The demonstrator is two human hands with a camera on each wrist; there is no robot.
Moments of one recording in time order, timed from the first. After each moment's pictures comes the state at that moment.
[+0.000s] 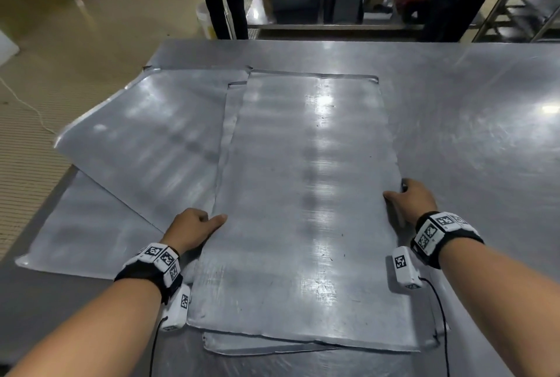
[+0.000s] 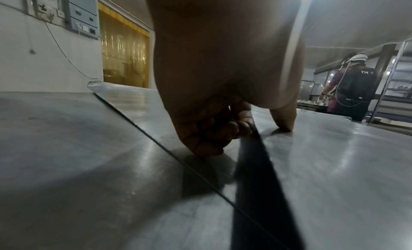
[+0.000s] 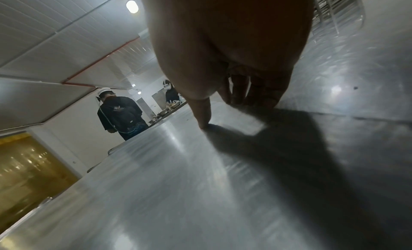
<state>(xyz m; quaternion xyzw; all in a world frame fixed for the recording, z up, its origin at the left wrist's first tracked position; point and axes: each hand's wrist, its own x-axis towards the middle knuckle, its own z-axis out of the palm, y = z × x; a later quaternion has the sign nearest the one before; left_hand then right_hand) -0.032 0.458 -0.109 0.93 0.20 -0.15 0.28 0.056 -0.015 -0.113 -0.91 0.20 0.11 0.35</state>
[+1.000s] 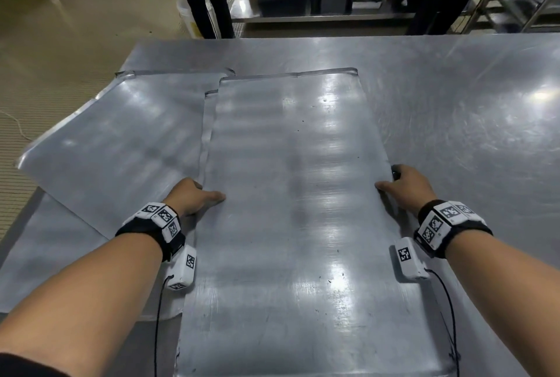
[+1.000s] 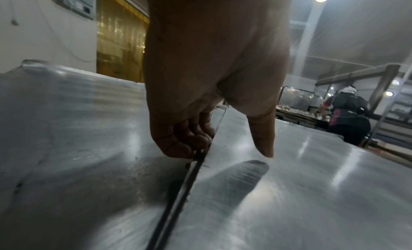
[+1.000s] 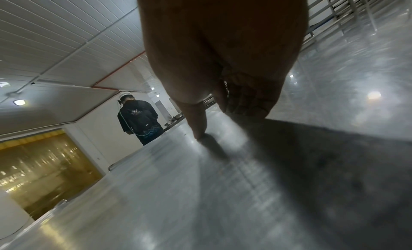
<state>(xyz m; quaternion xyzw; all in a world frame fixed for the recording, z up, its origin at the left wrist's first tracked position) 0.094 0.429 -0.087 0.89 0.27 -0.19 0.33 0.114 -0.032 -0.103 -0.92 0.14 0.12 0.35</state>
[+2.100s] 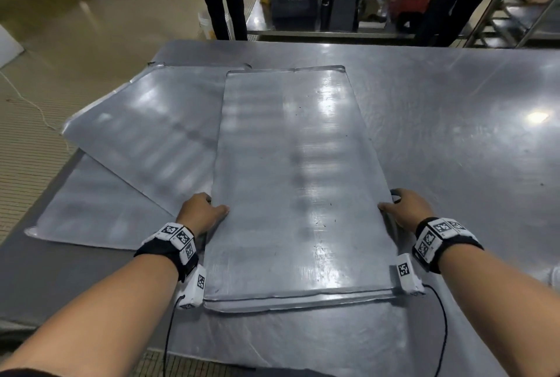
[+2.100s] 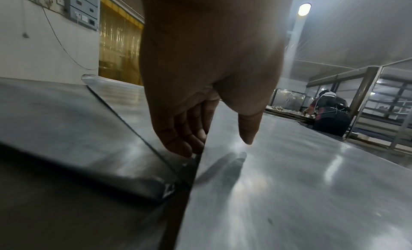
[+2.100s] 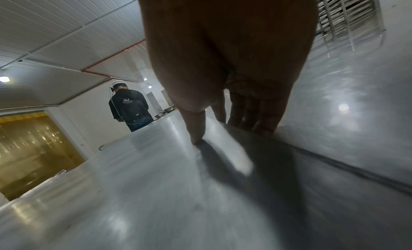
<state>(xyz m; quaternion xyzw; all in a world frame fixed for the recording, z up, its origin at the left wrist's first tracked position) -0.065 0.414 -0.097 0.91 0.24 -0.12 0.30 -0.010 -0.046 -0.115 -0.93 0.14 0.16 0.30</state>
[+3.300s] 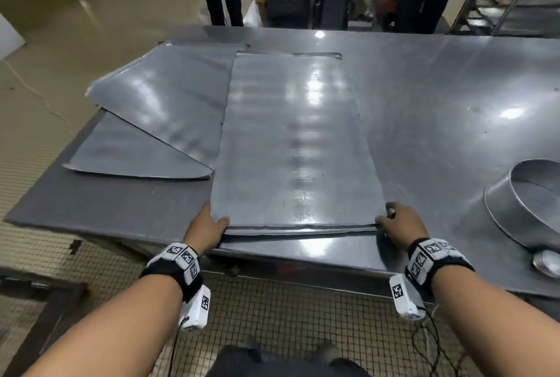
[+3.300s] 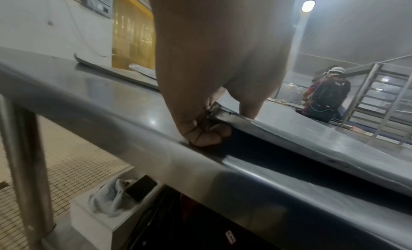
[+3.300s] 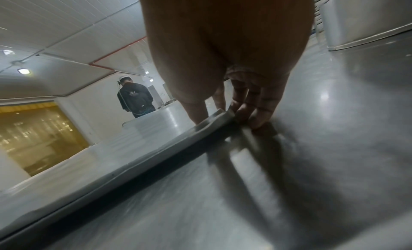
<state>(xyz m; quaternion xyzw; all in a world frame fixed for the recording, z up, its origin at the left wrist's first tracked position) -0.289 0.379 -0.124 0.88 0.22 -0.12 0.40 -0.241 -0.067 -0.133 -0.95 0.14 0.11 0.26</state>
